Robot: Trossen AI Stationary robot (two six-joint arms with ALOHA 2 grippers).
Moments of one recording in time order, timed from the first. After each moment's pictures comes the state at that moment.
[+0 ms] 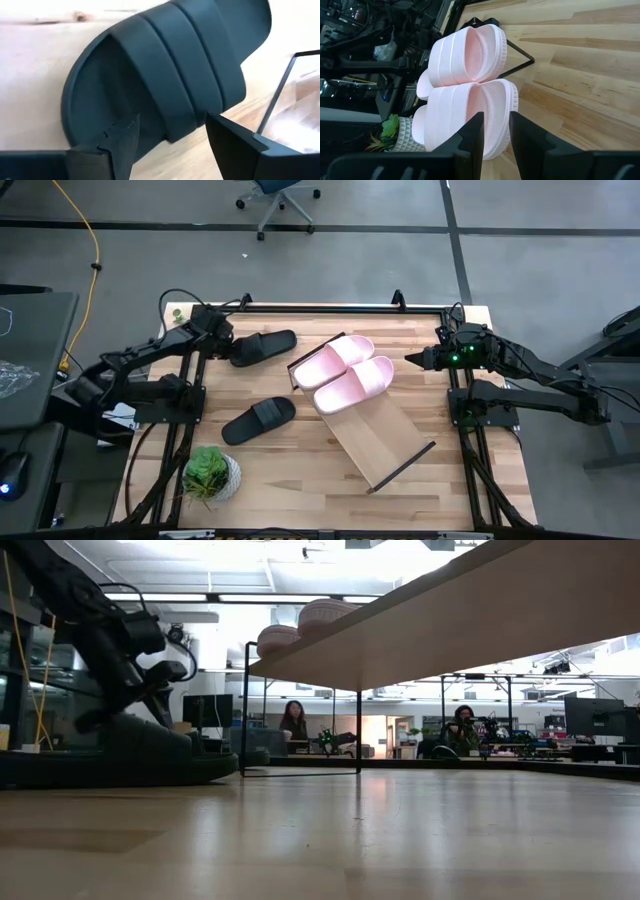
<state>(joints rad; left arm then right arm) 1.12 1.09 0.43 -0.39 0.36 -0.53 -0.37 0.56 0.66 -0.59 -0.10 0.97</state>
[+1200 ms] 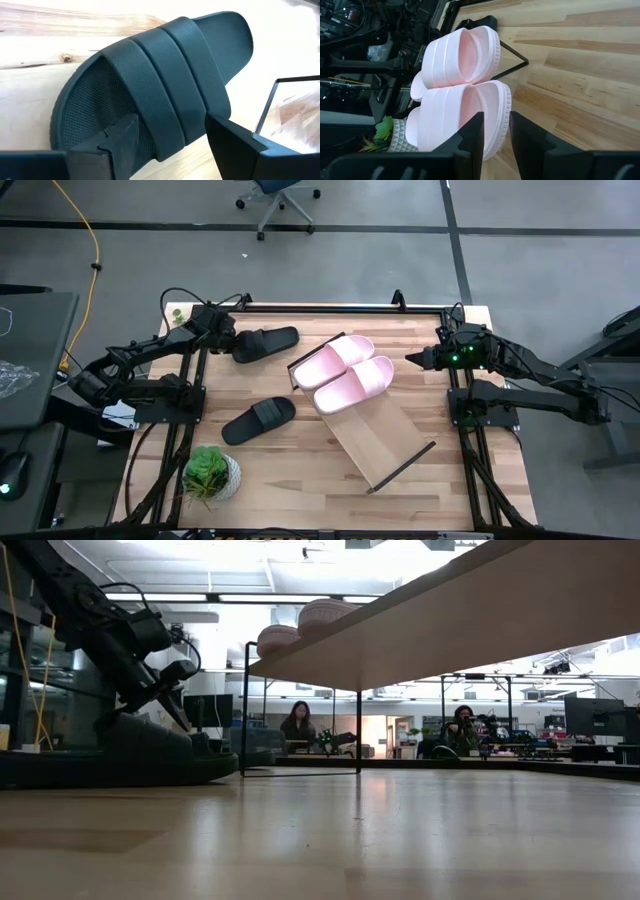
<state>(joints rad) 1.12 1.14 0.43 -0.23 0.35 -0.58 -0.37 0.56 0.66 -0.61 -0.08 0.96</state>
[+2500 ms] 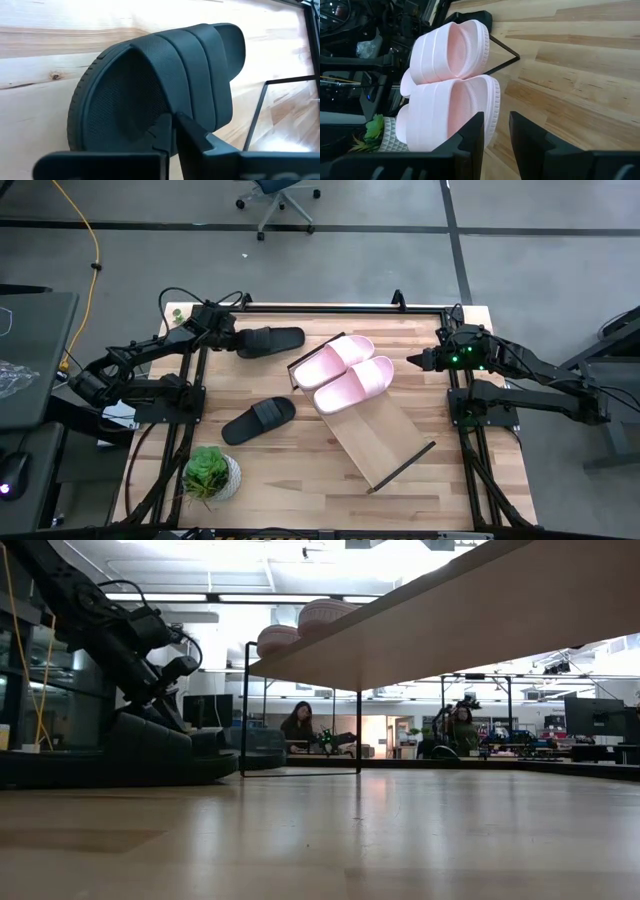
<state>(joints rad) 1.12 1.14 0.43 -0.18 0.37 -0.56 -0.37 0.56 0.66 -0.65 -0.07 0.96</state>
